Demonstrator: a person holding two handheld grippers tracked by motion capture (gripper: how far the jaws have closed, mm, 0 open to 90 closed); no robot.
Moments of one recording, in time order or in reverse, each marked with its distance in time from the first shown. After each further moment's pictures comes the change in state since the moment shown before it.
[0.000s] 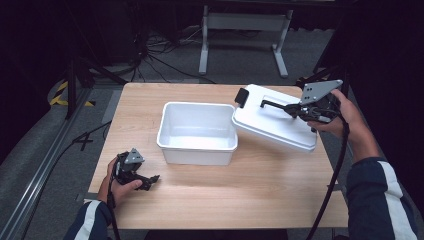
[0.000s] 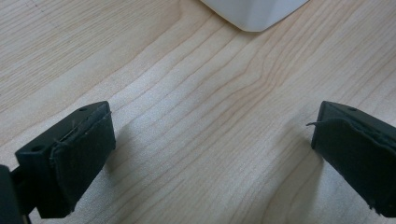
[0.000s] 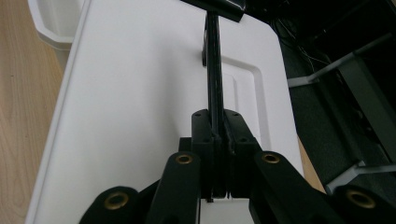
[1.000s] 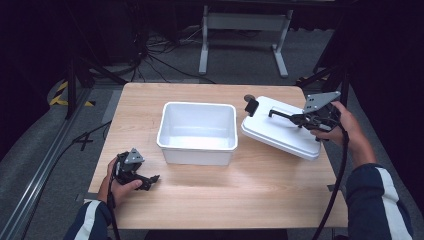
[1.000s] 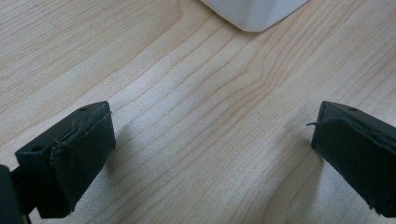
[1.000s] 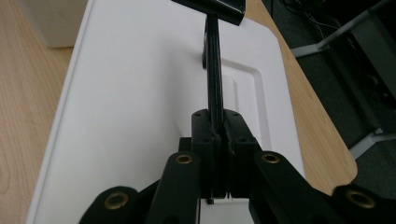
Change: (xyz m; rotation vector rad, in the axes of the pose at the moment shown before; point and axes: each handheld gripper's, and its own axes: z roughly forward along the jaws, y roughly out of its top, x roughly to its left) left arm 0.000 0.000 0.000 0.000 0.000 0.000; right arm 0.000 -0.050 0.027 0.073 0.007 0.082
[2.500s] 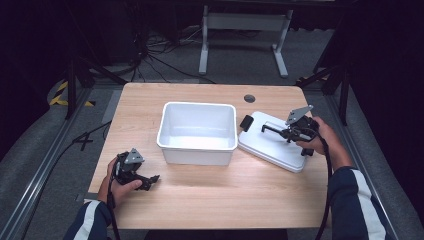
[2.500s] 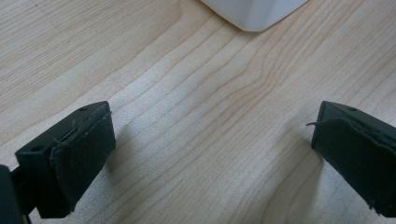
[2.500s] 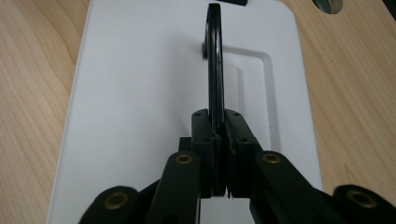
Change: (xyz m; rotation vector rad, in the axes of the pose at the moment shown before) left arm 0.000 0.000 0.000 -0.001 0.000 0.000; right arm 0.008 -0.041 0.085 0.132 0.081 0.093
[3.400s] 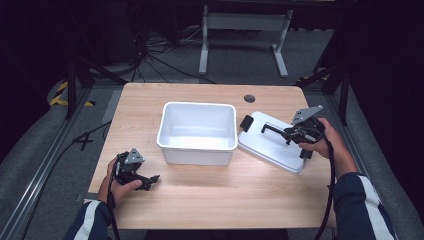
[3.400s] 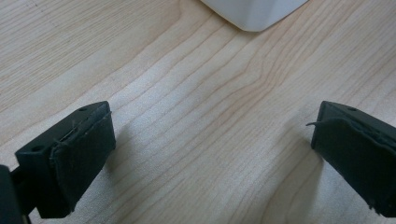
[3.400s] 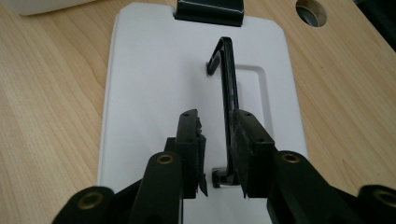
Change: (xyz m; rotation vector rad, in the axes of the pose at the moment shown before) left arm 0.000 0.000 0.000 0.000 -0.001 0.001; right arm 0.009 -0.002 -0.023 -0.071 -0.008 0.067
